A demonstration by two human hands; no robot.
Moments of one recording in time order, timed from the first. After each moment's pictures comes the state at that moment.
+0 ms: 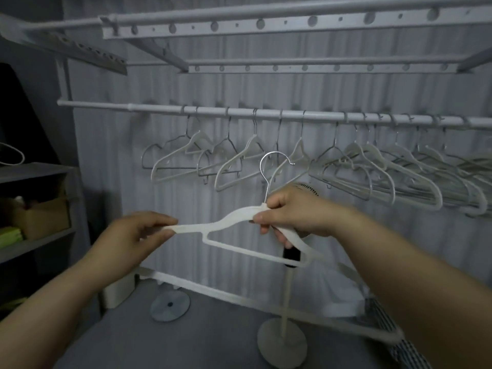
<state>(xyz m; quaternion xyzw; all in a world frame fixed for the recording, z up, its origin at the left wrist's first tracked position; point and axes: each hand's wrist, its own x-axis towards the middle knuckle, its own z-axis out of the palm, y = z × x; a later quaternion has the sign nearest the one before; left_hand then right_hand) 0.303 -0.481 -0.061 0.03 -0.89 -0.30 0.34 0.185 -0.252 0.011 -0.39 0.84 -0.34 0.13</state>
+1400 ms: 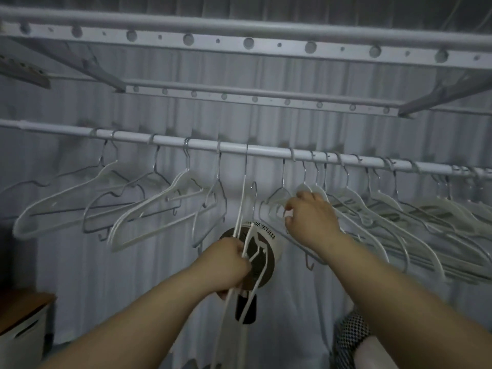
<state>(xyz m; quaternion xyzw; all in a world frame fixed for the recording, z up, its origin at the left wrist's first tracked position) 0.063 -0.316 -0.005 0.01 -0.91 -0.40 0.12 -0.013 -0.181 0.043 -0.20 0.94 -0.05 -0.26</state>
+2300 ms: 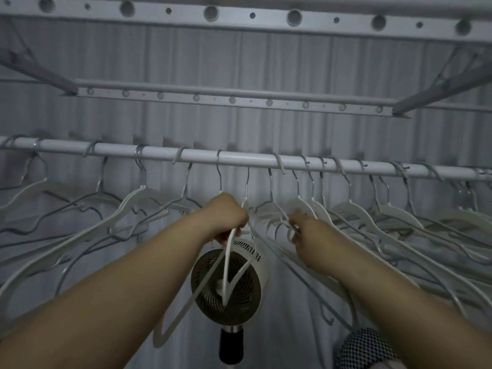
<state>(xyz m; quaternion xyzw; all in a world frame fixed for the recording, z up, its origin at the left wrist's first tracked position) -0.082 -0.330 0.070 0.02 -0.91 -0.38 0.15 -0.104 -0.171 0.040 -0.21 0.94 -0.15 -0.20</state>
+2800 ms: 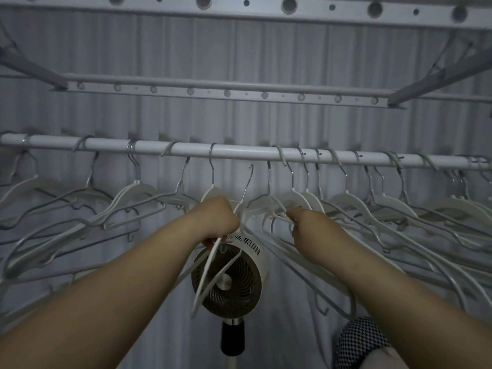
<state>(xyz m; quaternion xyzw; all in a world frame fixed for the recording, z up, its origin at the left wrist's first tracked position) -0.085 -0.336 0.058 0.04 -0.96 -0.25 0.13 -0.101 -0.169 0.036 -0.20 0.94 -0.14 -0.25</state>
